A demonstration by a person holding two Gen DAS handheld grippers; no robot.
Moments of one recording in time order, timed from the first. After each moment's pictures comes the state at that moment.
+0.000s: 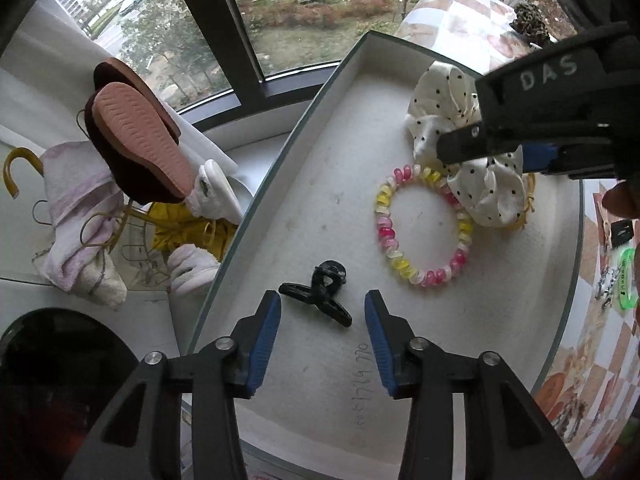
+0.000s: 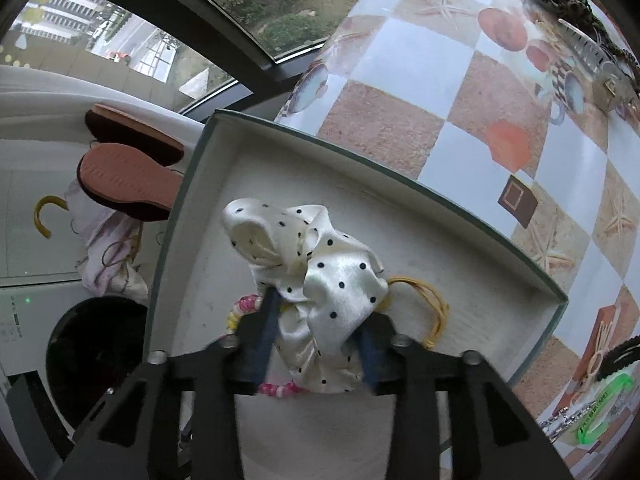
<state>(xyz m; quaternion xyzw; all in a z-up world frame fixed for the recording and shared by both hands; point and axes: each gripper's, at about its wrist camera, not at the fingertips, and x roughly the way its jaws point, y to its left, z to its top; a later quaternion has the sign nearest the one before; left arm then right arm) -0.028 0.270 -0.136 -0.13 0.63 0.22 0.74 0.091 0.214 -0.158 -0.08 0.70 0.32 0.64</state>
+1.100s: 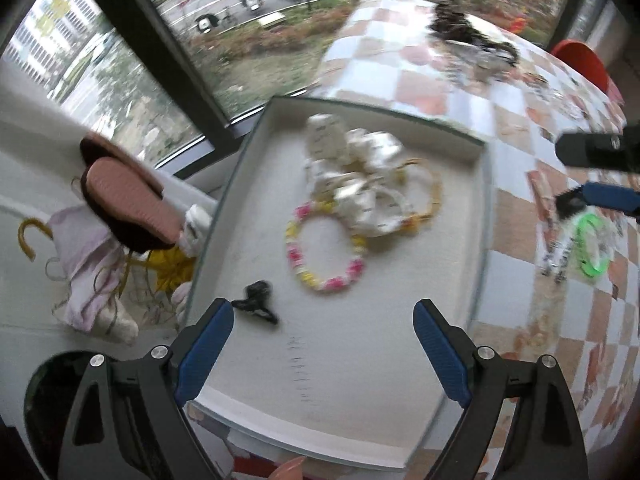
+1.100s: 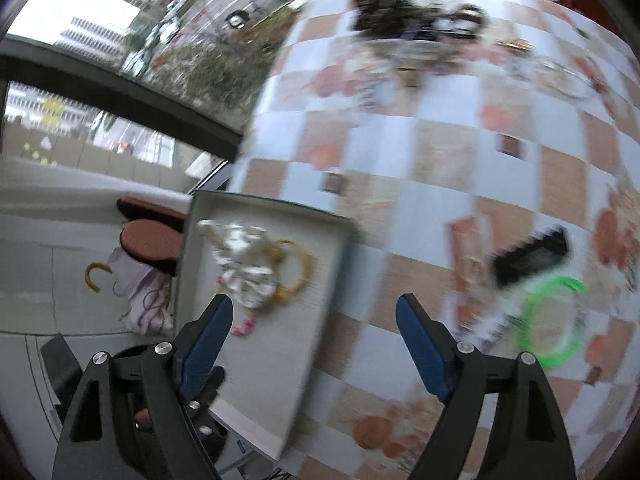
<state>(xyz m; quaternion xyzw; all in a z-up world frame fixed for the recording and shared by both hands) -0.003 0.204 -0.082 -0.06 0.61 0.17 0.77 0.099 0.028 -0.081 0.07 0.66 0.26 0.70</state>
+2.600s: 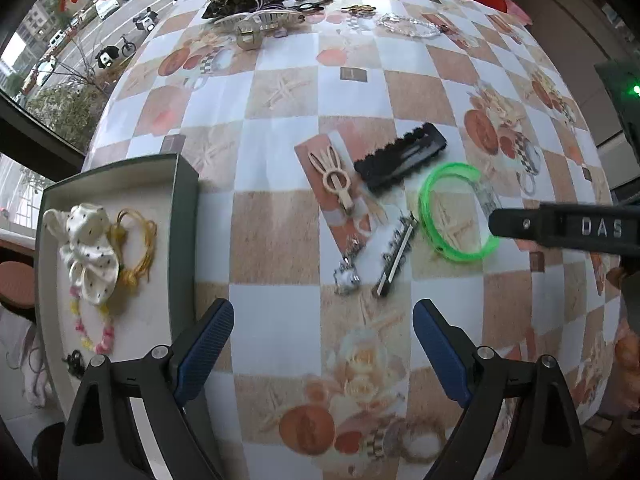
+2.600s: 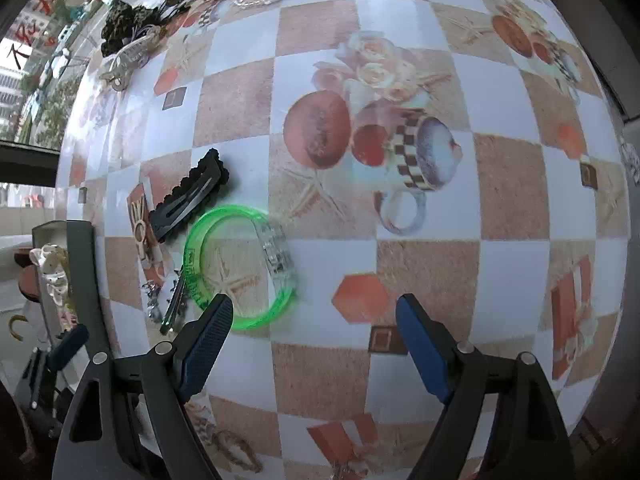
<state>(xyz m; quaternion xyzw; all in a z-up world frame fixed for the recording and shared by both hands) 0.083 0.036 -0.122 -0.02 0.64 0.01 0.77 0.113 -0.147 -0.151 0.04 0.70 0.08 0.70</state>
